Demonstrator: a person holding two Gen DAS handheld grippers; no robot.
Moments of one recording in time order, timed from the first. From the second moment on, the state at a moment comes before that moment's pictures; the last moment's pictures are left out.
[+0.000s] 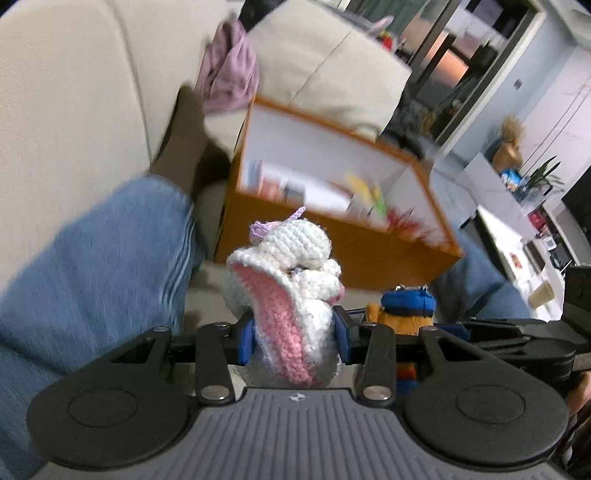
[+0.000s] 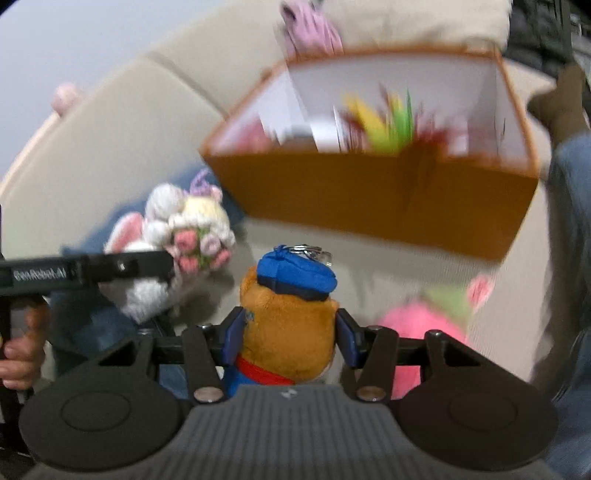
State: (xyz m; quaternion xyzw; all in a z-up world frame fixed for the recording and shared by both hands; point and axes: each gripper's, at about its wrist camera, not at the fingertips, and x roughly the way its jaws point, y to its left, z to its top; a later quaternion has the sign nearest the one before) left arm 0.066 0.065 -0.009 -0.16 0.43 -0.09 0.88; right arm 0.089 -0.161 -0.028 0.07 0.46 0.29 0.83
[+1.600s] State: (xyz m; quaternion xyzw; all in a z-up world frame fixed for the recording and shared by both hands) left arm 0.283 0.018 -0.050 0.05 0.45 -0.06 0.89; right arm 0.356 -0.108 -0.072 0.07 0.50 0.25 0.83
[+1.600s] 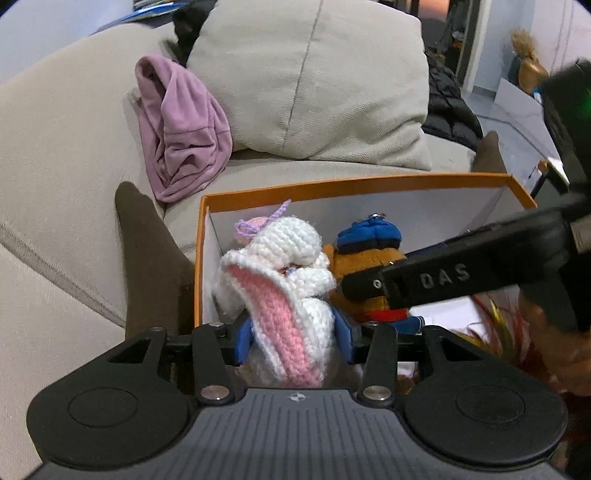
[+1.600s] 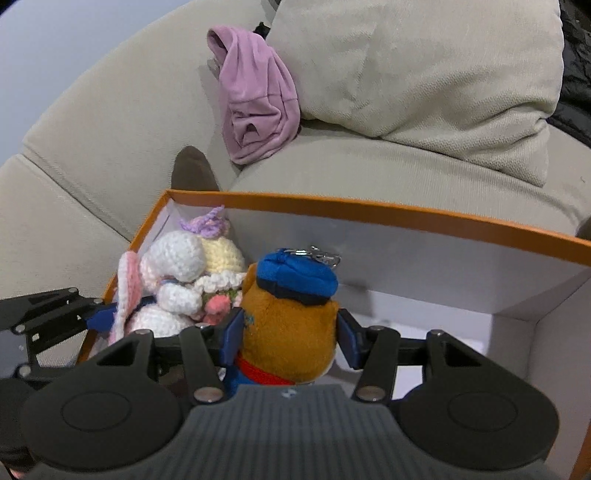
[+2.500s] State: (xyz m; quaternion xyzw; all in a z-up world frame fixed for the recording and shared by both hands) left arm 0.258 0.055 -0.015 -0.06 0.36 -0.06 0.93; right arm 0.357 -0.088 -0.084 0.09 0.54 0.21 0.81
